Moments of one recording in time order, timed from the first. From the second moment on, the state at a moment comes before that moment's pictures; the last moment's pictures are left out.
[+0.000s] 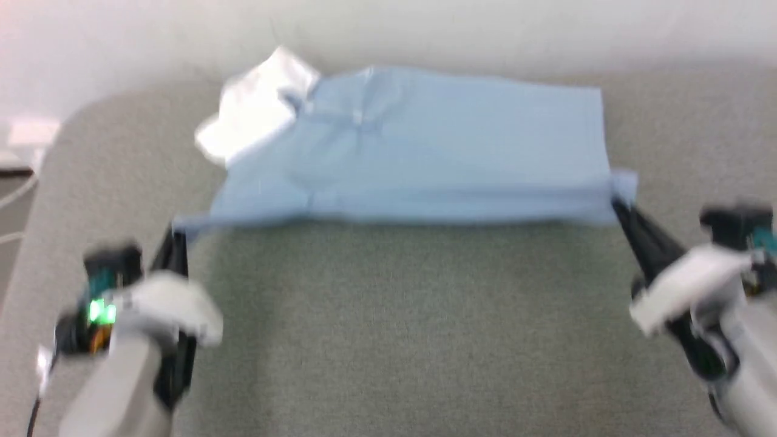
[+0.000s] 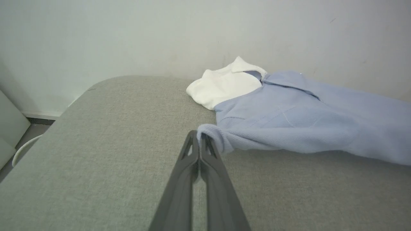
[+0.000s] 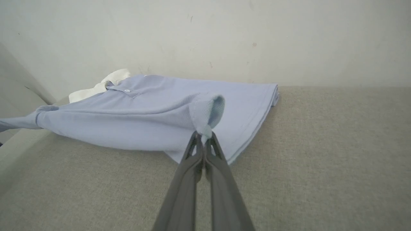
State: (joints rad) left arm -0.46 0.39 -0.36 0.60 -0.64 0.14 -0.25; right arm -0.50 -0.48 0.54 0.53 0.82 0.13 -0.22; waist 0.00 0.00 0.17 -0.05
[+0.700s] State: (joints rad) left arm 0.37 0.62 -0.35 -0.33 -0.70 0.54 0.11; right arm 0.33 -0.26 -0.09 -0.05 0.44 0.13 0.12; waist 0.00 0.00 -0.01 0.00
